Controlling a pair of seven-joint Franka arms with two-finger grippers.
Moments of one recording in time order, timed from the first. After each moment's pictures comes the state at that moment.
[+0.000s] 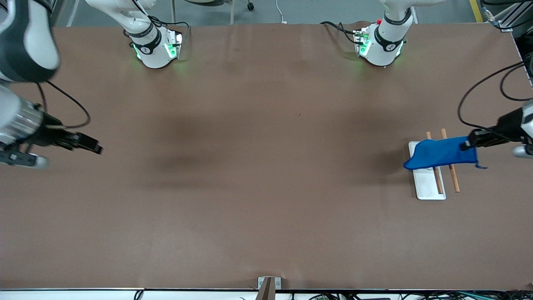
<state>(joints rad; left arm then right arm) 0.01 0.13 0.28 -1.86 -0.34 1.96 0.37 -0.06 0.11 0.02 -1.62 0.11 1.71 0.14</state>
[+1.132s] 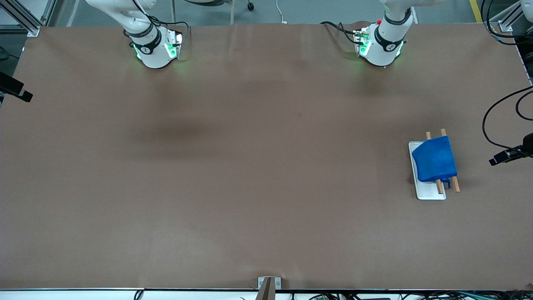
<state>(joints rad) 0.00 0.34 0.43 -1.80 -0.31 2.16 0.37 -0.06 0.01 -0.08 -1.41 0.03 1.38 0.05</state>
